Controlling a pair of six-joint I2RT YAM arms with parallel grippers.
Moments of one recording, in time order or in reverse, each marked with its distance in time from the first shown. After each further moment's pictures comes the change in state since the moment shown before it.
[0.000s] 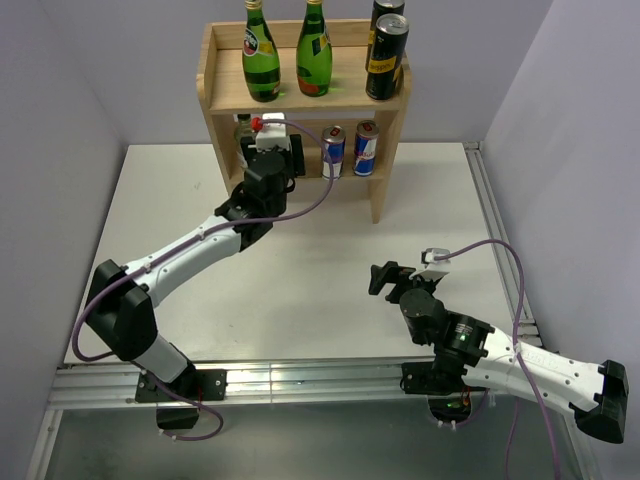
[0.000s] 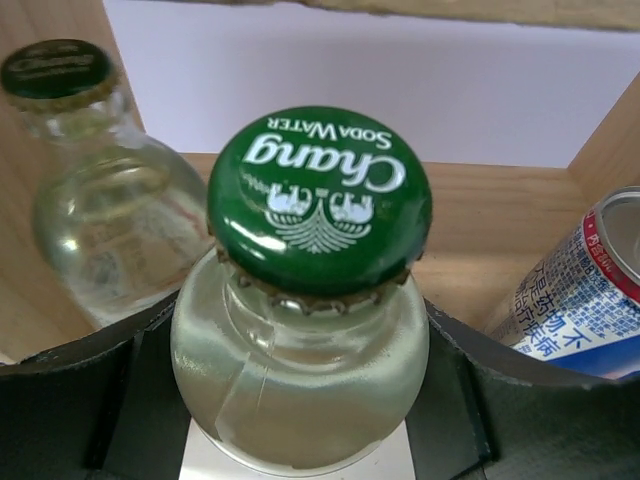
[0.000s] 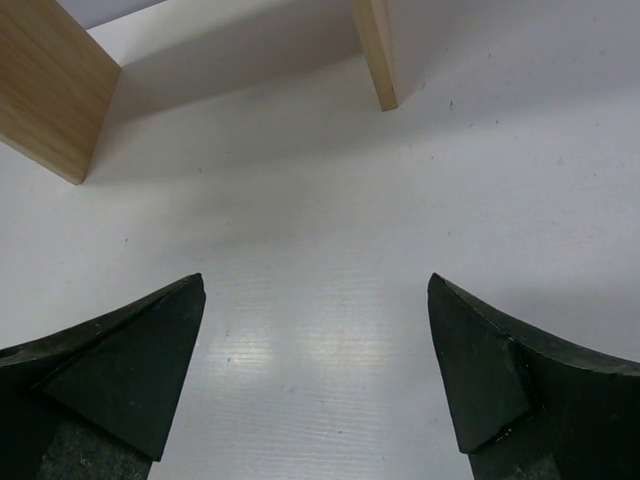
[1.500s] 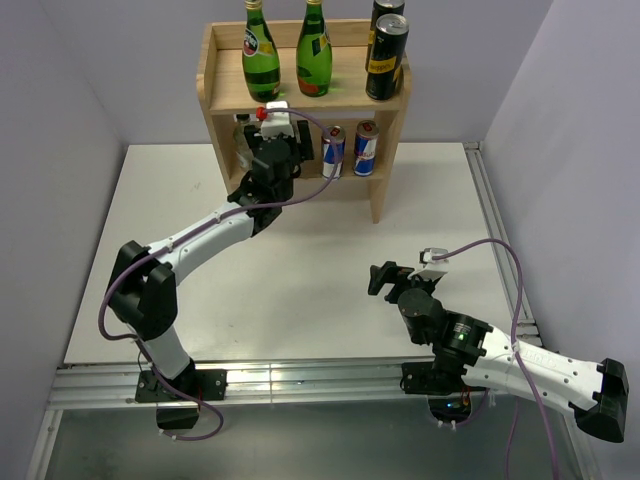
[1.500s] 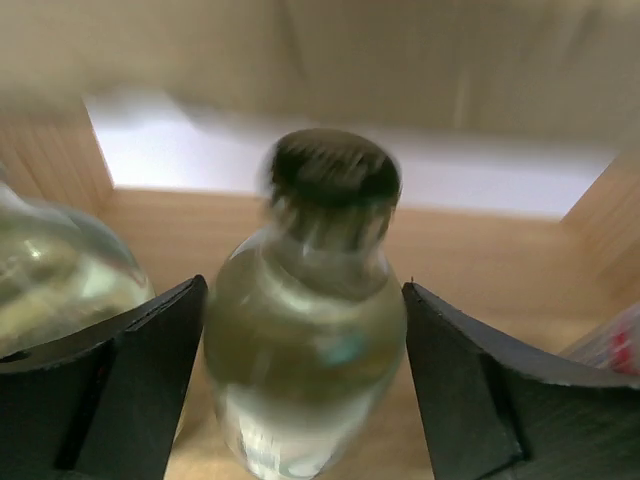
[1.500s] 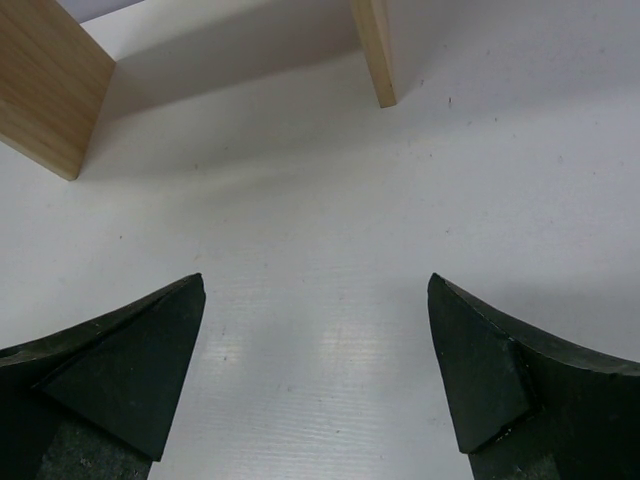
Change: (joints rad) left arm 0.051 0.164 0.112 0.083 0.041 -0.012; right arm 0.000 0.018 0.000 0.004 0.000 -0.001
